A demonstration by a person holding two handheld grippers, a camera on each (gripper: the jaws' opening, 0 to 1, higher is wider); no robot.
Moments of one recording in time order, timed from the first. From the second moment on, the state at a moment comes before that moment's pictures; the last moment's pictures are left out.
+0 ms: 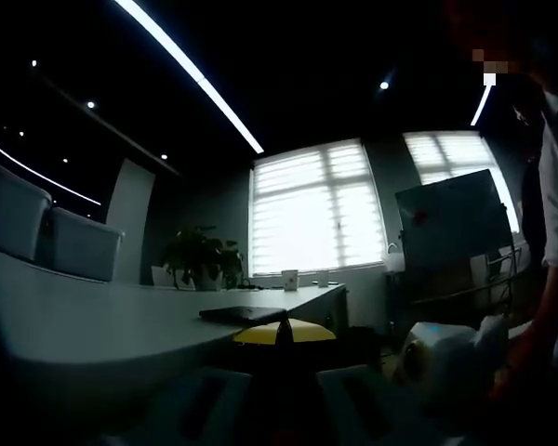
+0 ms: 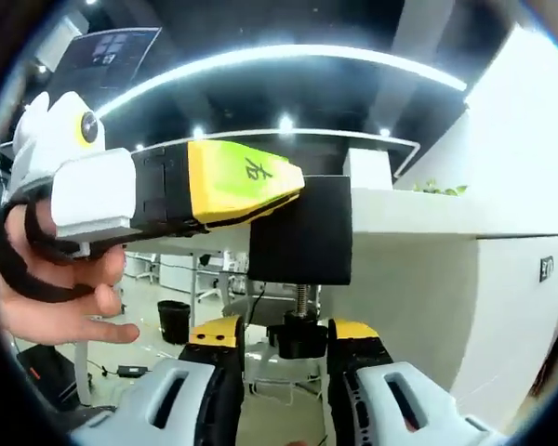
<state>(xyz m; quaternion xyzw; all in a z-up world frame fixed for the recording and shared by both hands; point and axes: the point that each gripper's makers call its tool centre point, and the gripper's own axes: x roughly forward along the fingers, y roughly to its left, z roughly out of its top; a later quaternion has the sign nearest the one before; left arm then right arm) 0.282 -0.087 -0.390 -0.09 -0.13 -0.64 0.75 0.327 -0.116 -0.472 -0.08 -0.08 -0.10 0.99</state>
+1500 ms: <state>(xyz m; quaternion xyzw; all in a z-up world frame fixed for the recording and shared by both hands) 0.282 -0.087 -0.390 -0.09 -0.14 -0.64 0.75 0.325 -0.104 -0.474 -0.03 -0.06 -0.05 1.00</state>
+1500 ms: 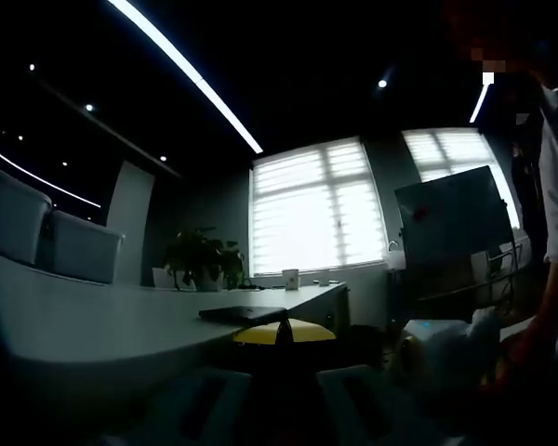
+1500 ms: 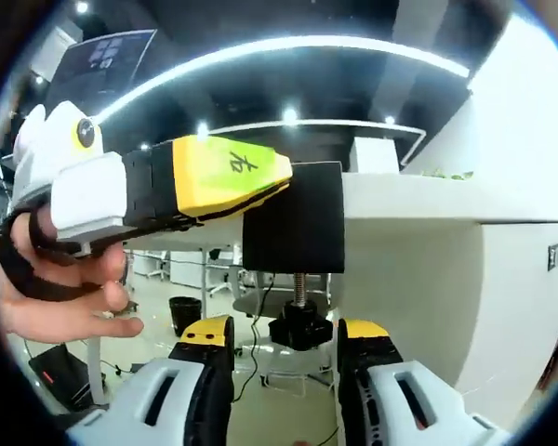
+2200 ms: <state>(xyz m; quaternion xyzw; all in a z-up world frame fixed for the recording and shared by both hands) 0.281 -0.087 -0.390 -0.08 -0.14 -0.64 0.75 0.338 -0.105 -0.481 -0.05 -0.05 0.14 0.99</state>
